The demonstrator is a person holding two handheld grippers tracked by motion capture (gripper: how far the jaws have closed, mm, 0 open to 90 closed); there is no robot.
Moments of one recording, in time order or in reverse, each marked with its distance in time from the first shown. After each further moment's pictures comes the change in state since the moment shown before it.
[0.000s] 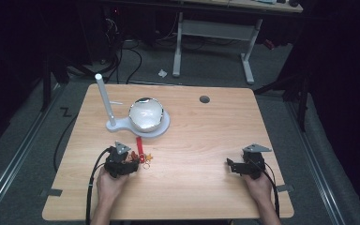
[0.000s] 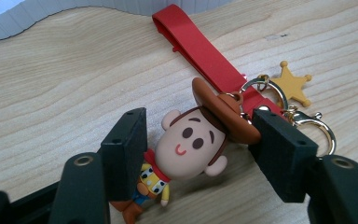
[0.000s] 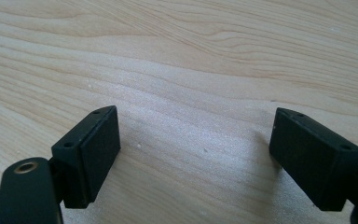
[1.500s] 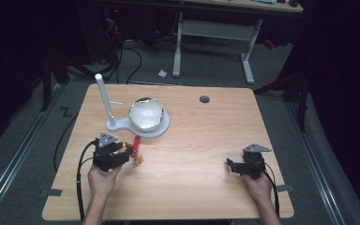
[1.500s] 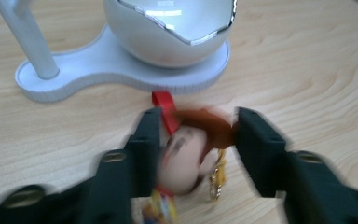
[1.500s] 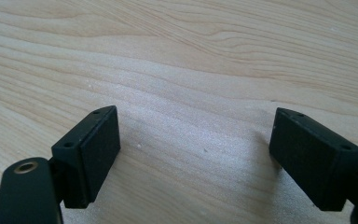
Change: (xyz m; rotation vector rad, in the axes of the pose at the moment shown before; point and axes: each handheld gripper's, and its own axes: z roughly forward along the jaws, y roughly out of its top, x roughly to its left) left arm -0.032 0.060 -0.051 -0.021 -0.137 -0.163; right arm 0.000 0.000 0.000 0.000 0.000 0.000
